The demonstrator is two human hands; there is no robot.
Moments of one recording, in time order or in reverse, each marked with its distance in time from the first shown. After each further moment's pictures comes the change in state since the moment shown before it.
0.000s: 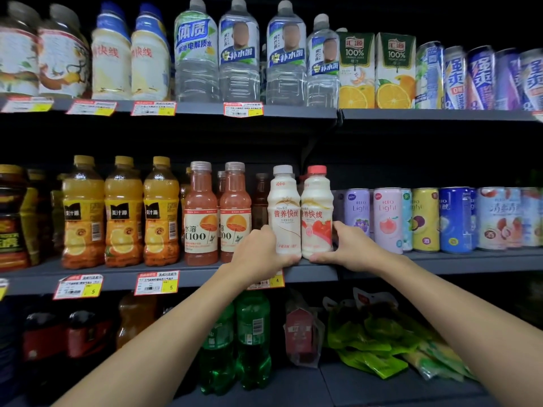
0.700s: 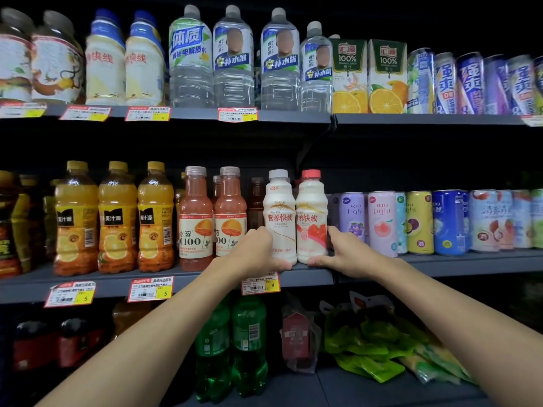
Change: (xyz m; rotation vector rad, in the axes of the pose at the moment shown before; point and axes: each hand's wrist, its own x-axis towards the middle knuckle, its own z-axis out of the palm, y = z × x) left_hand 0.016 -0.002 -0.008 0.067 -0.133 0.048; right_hand 0.005 0.014 0.000 -0.175 -0.022 -0.081
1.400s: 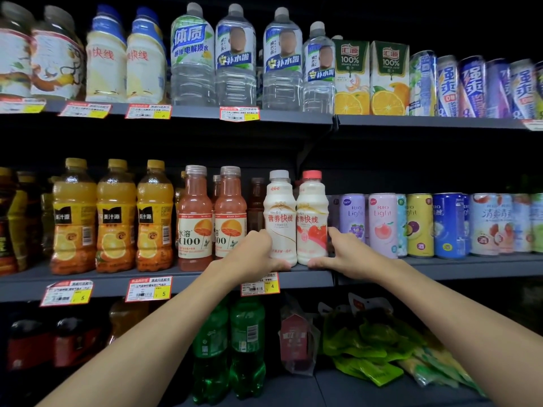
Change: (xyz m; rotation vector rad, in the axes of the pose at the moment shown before) left_hand 0.001 -0.011 0.007 -0.052 0.027 0.092; right_hand -0.001 -0.002 -0.002 0.011 -0.006 -0.018
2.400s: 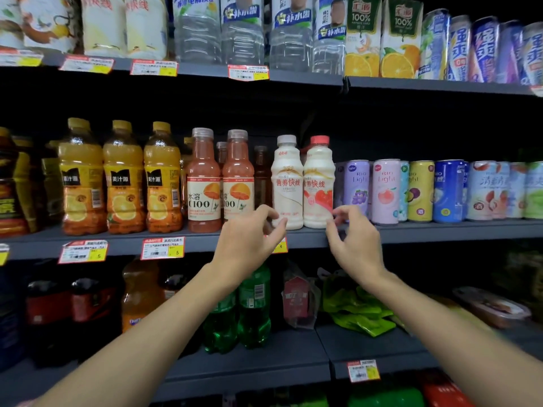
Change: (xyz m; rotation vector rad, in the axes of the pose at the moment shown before) left_hand -0.070 -0.003 0.013 -0.089 0.587 0.209; right_hand -0.058 -0.027 0.058 0.080 0.715 0.028
